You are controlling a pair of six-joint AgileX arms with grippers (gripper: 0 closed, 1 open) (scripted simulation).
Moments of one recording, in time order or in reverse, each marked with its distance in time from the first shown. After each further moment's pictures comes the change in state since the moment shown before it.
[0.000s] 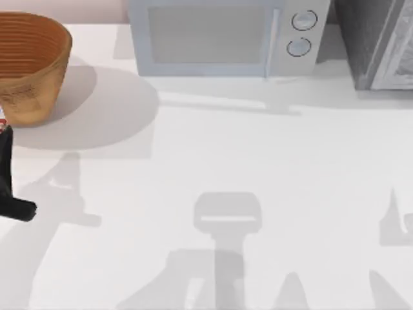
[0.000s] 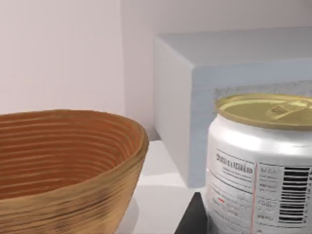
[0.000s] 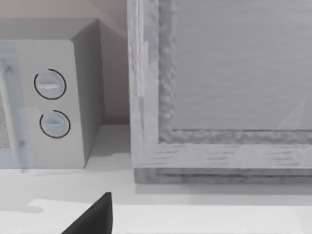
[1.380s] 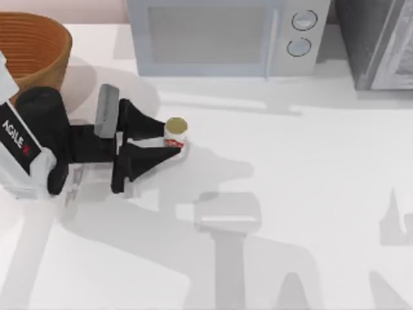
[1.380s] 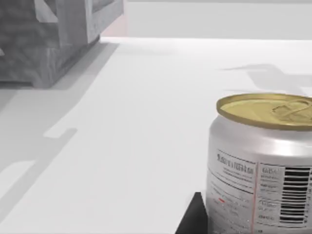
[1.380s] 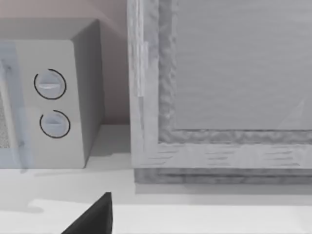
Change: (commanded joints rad) left arm -0.118 2.014 0.853 1.095 1.195 0.068; right arm 0.000 0.000 0.000 0.000 0.000 0.000
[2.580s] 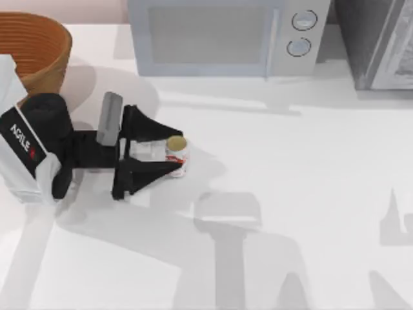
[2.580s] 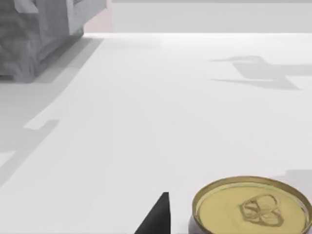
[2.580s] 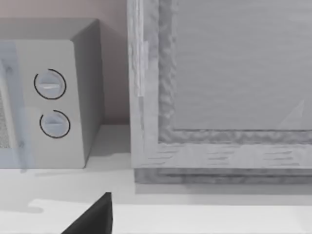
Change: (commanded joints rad) left arm -0.003 0.057 0.024 0.031 0.033 0.002; right arm 0.000 0.000 0.000 0.000 0.000 0.000
